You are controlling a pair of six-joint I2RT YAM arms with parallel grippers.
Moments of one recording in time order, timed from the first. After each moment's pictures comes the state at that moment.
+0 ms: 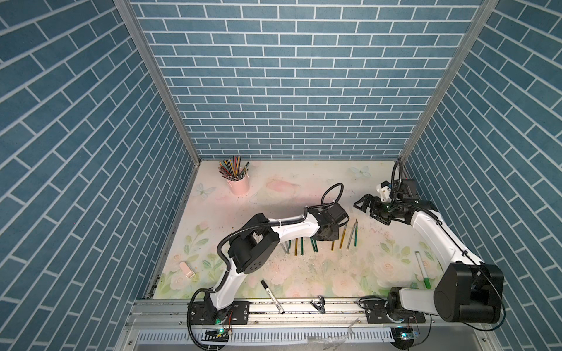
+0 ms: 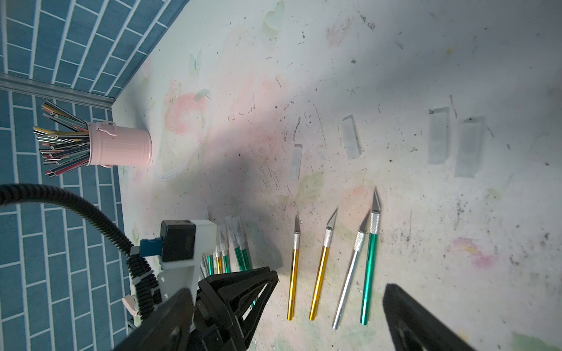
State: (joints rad) left arm -1.00 2.12 1.56 -0.56 -0.05 -0.88; right arm 0.03 1.32 0.99 -0.66 -0.53 0.40
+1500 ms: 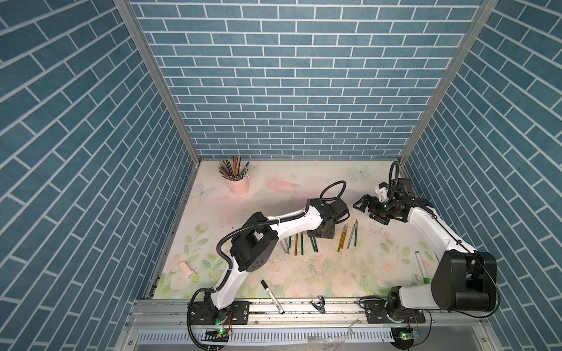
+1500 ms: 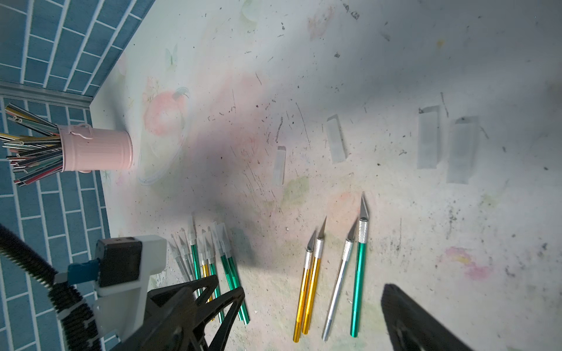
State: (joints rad) left arm -0.99 2.17 1.74 -0.90 -0.14 -0.84; right arm 0.03 1.39 0.99 -0.64 -0.50 0.39
